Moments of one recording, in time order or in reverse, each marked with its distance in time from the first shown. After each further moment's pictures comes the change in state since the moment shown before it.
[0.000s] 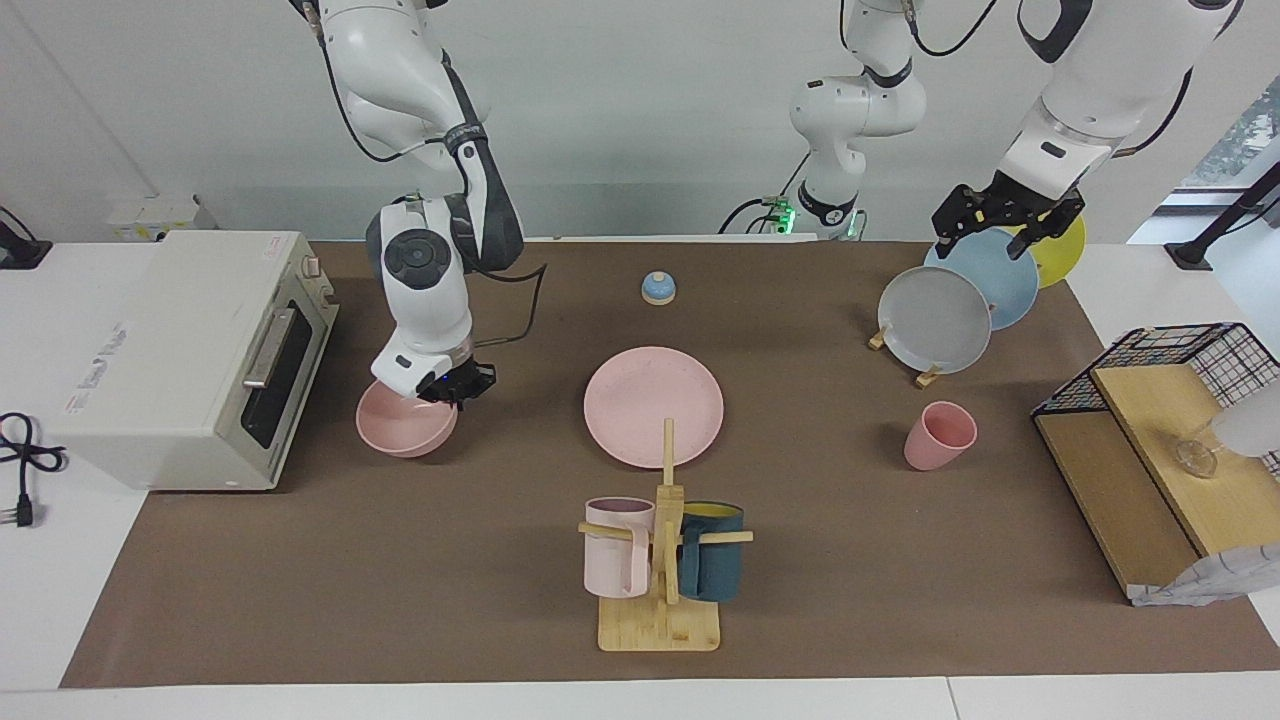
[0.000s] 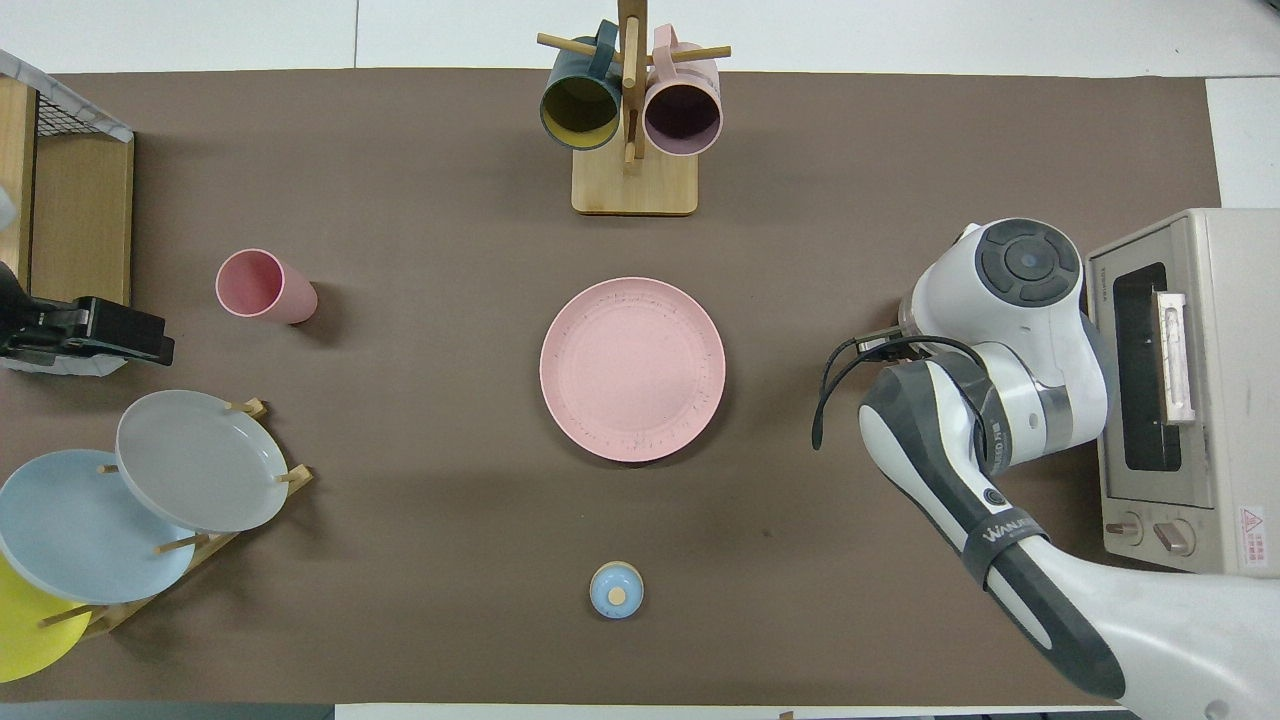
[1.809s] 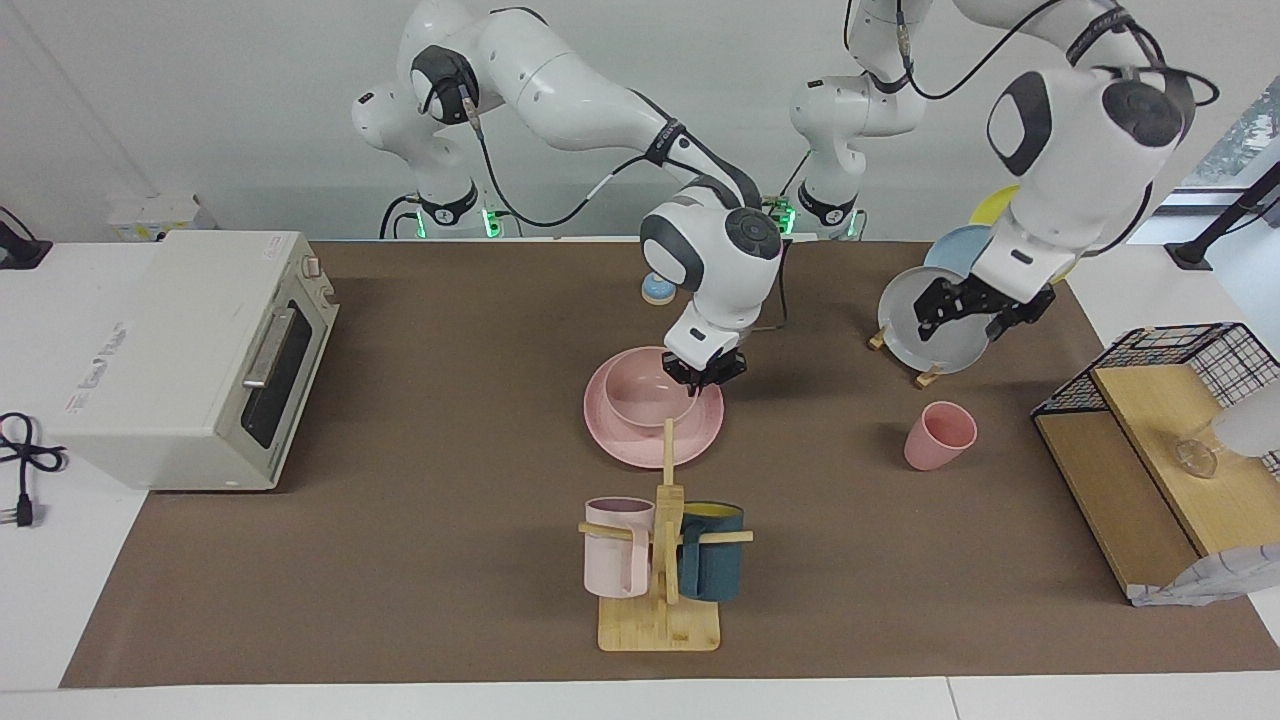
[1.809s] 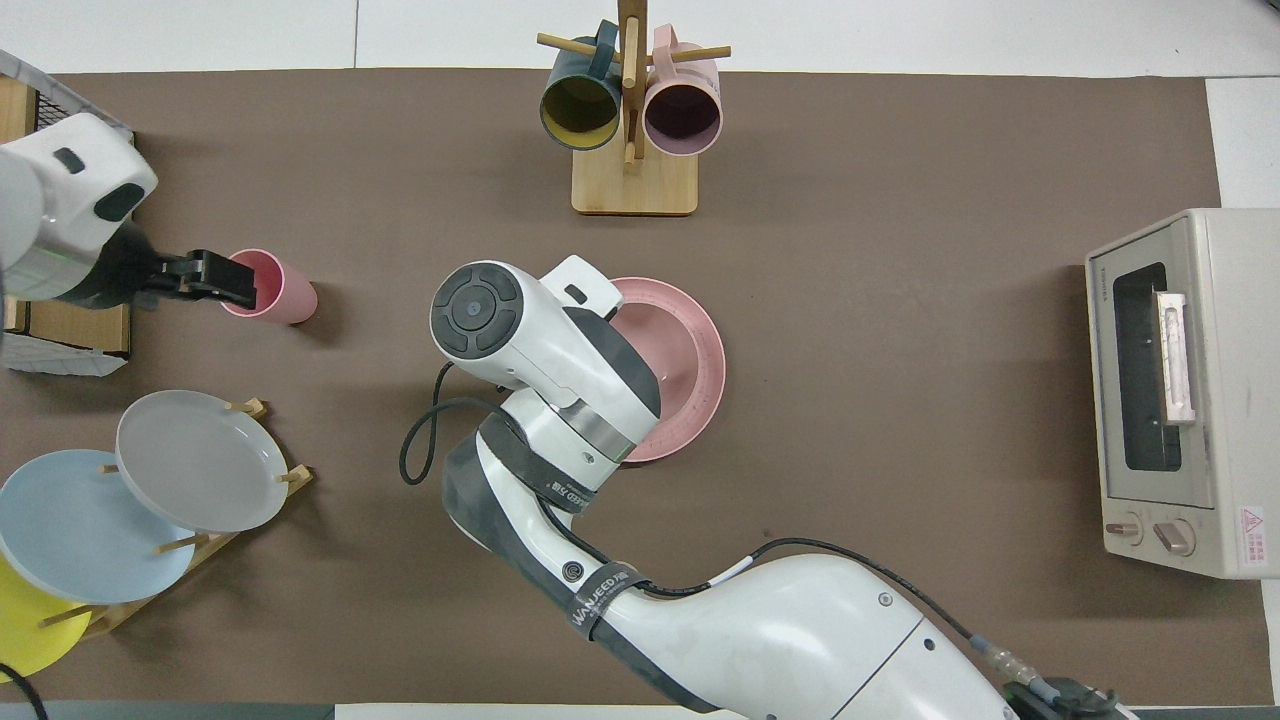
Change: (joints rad) left arm -0.005 0.197 -0.008 -0.104 -0.001 0.343 -0.020; right arm 0.465 0.477 0.054 0.677 0.000 -0.180 0.648
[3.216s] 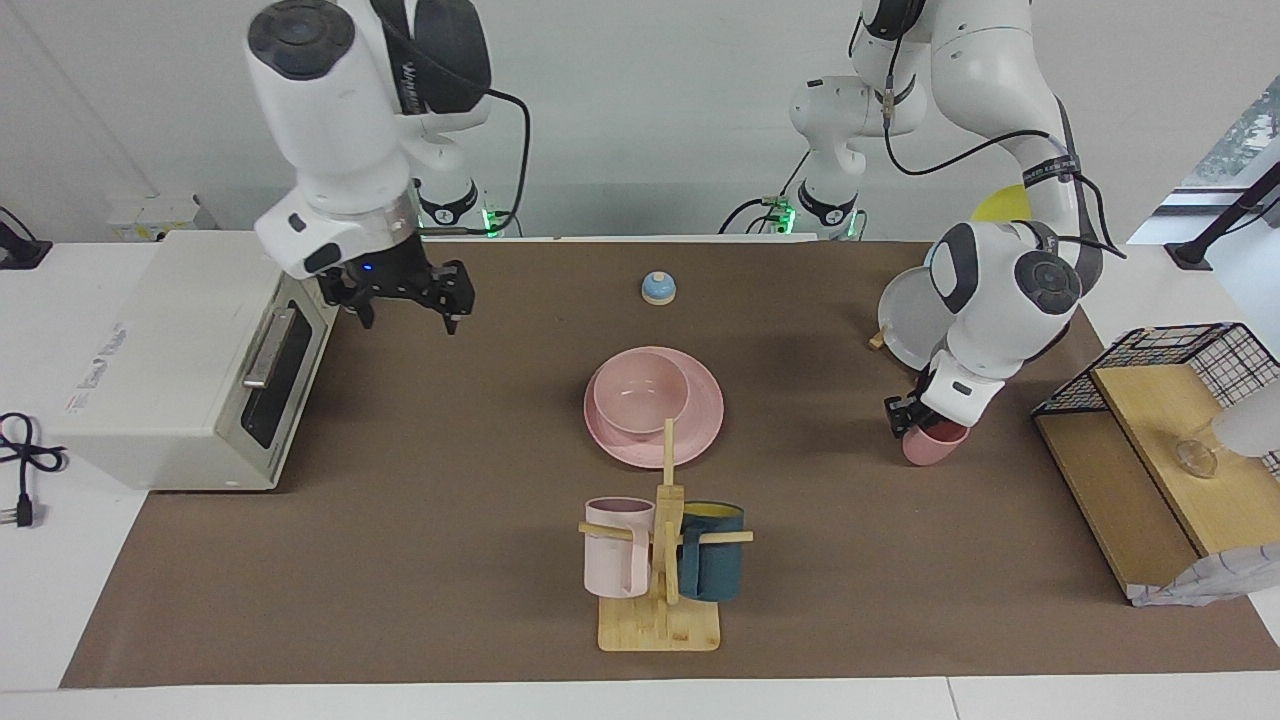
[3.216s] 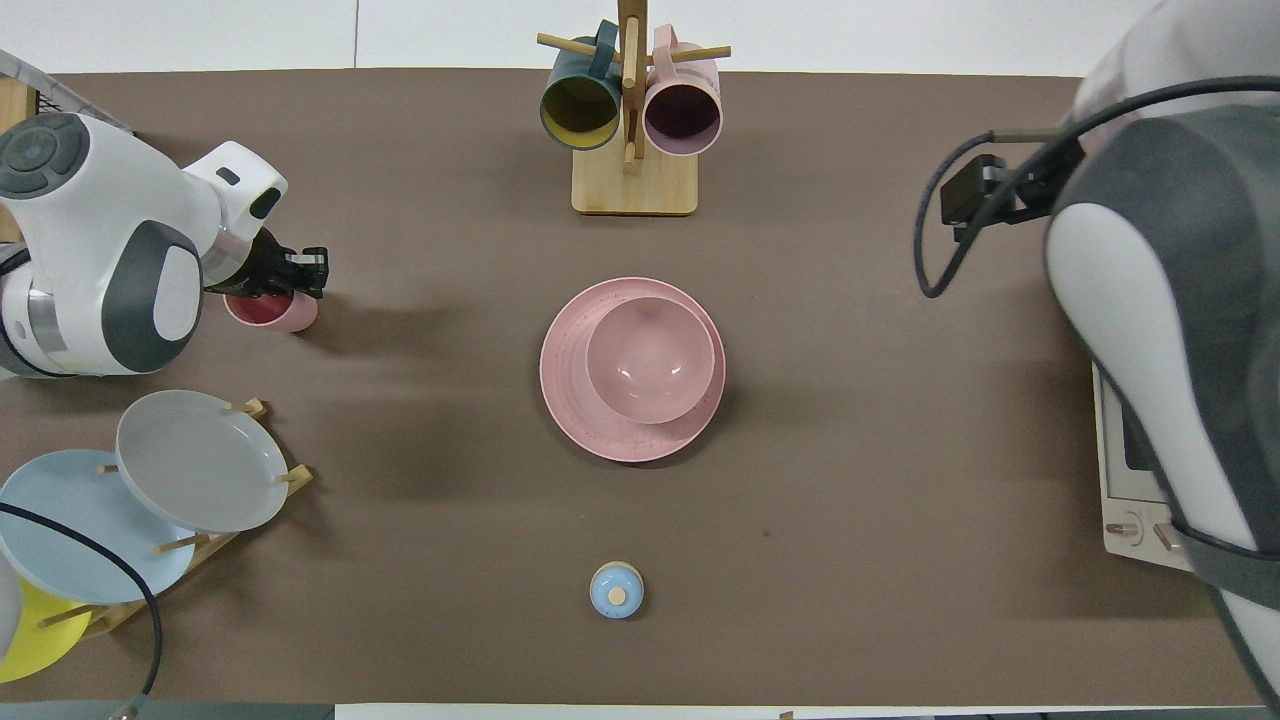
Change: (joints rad) left arm -0.021 0.169 0.004 -0.080 -0.005 0.251 -0.123; right arm -0.575 -0.419 -0.006 0.062 0.038 -0.462 -0.523
